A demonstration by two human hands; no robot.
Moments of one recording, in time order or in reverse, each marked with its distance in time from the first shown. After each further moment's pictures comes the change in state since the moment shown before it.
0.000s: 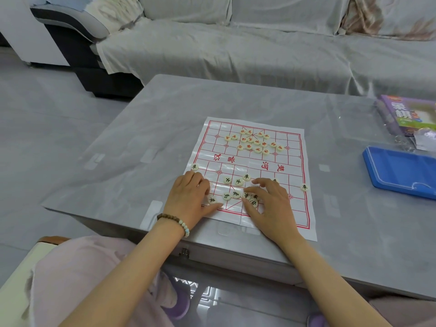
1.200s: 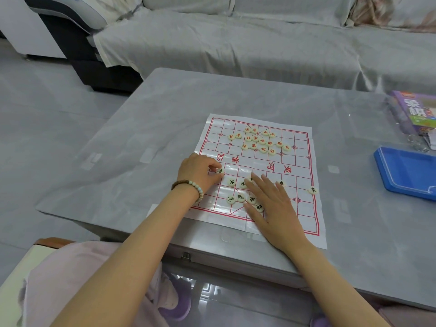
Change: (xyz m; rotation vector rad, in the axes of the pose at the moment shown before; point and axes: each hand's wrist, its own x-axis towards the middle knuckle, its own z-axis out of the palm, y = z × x) left_hand 0.070 -0.012 0.002 -0.390 -0.034 -0.233; right_hand 0.004 -0.005 -0.003 -0.121 -0.241 -0.059
